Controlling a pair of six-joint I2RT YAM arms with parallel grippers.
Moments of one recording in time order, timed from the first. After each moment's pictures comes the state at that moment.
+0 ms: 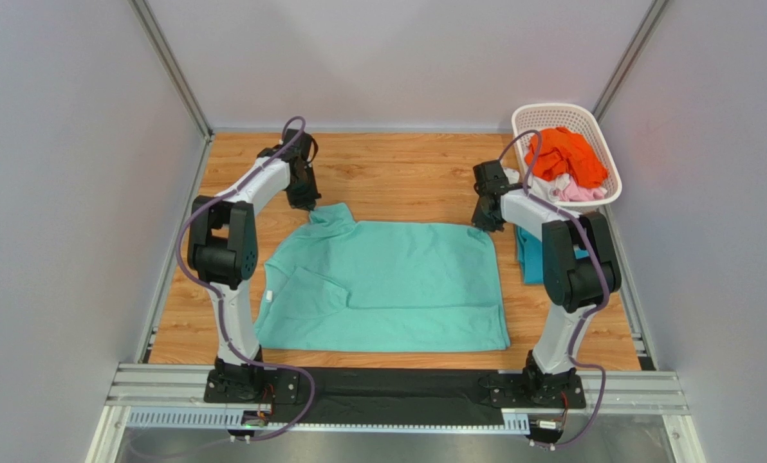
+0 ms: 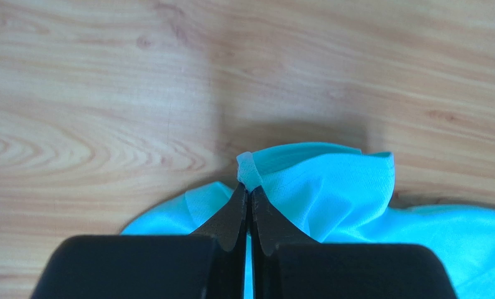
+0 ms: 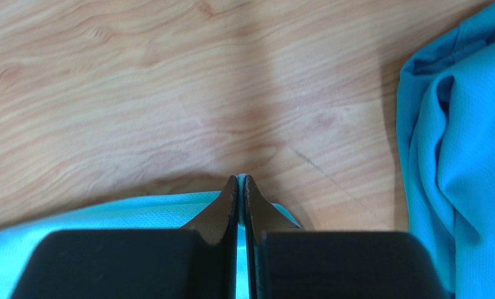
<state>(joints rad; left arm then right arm) -0.20 2.05 1.63 -0.73 -0.05 -0.41 0.23 1.89 1.24 -0.45 0.26 0.56</state>
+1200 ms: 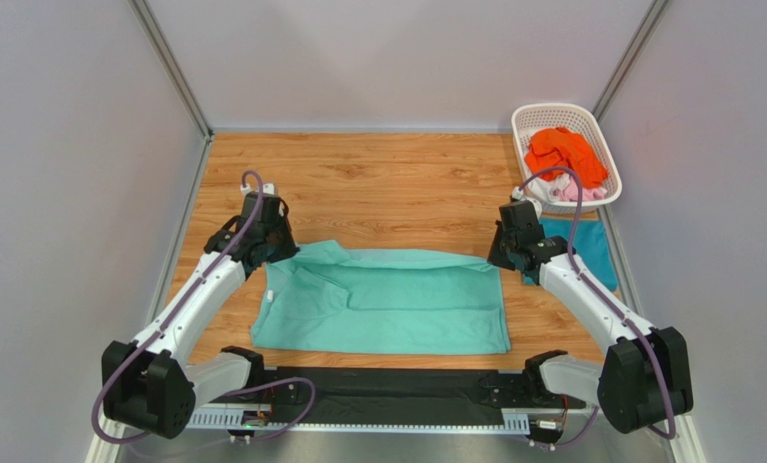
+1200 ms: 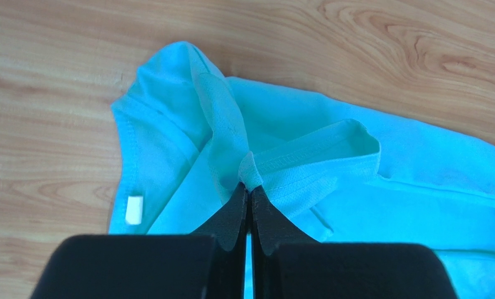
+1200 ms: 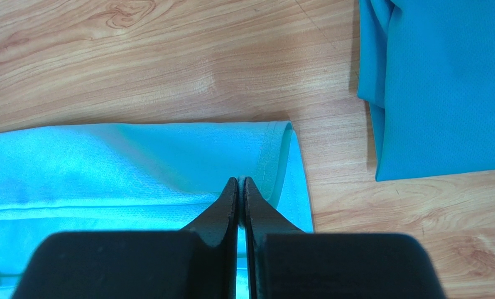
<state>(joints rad) -0.27 1.14 0.87 -0.60 -0.09 -0.50 0.29 1.19 0.78 -0.52 0.16 0.51</state>
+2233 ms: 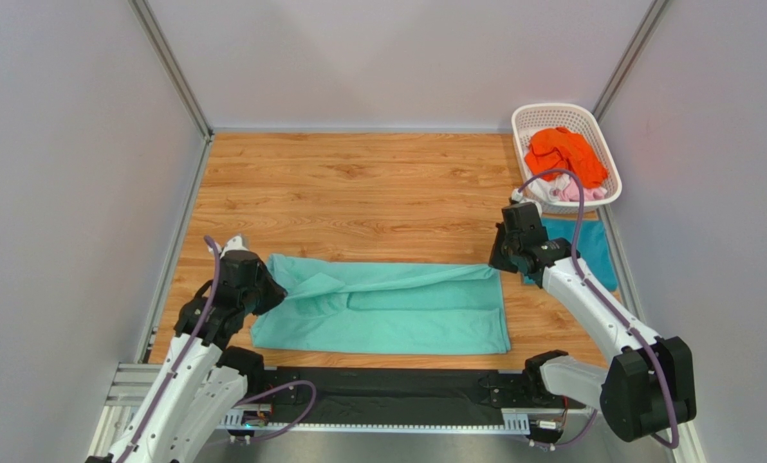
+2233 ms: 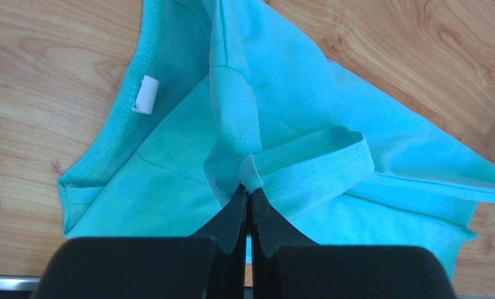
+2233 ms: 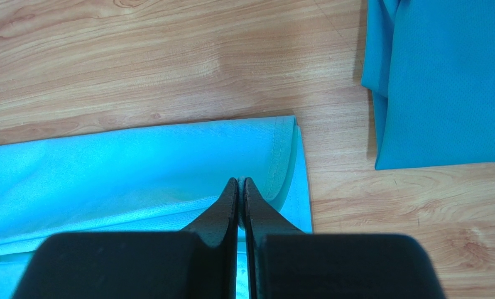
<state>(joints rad) -0.28 0.59 0.57 -0.81 -0.09 -0.77 0.29 1.15 0.78 -0.56 0.13 0.48</state>
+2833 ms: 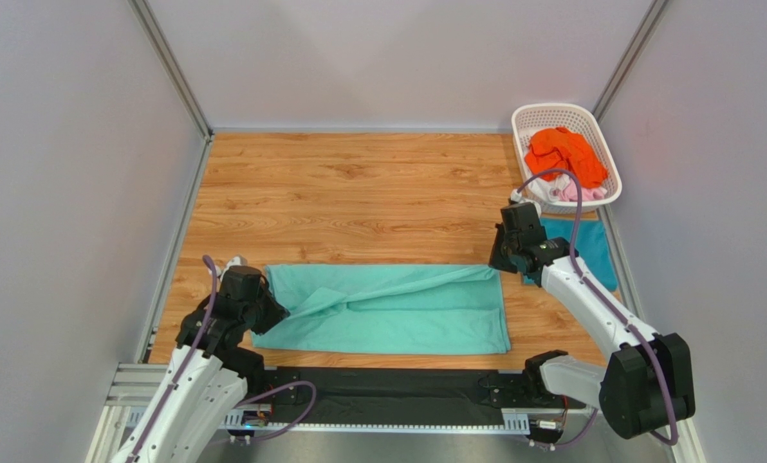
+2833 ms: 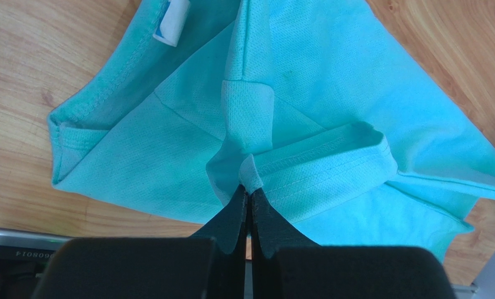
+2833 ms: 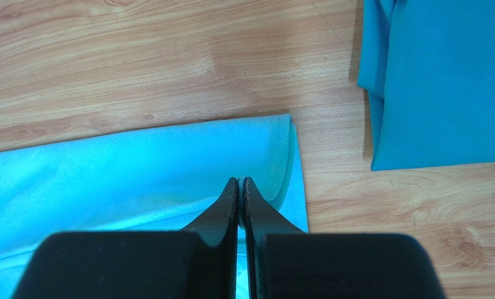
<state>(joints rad) -0.30 0.49 0.49 -0.93 -0.05 -0.91 0.29 1.16 0.78 -0.56 0.14 0.47</state>
